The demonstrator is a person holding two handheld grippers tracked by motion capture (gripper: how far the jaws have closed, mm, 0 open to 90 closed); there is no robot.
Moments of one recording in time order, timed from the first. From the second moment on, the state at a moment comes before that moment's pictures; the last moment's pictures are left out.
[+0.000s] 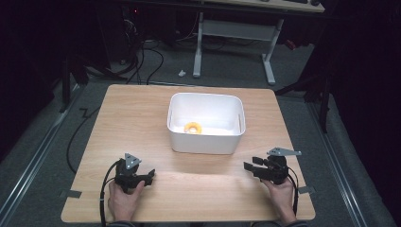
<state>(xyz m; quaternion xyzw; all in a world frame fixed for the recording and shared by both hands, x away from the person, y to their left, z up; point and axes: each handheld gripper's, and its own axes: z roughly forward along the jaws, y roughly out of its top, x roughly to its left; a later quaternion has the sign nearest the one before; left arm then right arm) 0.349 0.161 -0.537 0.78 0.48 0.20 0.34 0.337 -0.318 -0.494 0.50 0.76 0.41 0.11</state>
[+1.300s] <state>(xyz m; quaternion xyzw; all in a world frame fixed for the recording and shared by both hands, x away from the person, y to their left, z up) 0.349 0.161 -0.537 0.78 0.48 0.20 0.34 0.348 -0.307 -0.527 0.51 0.76 0.36 0.17</state>
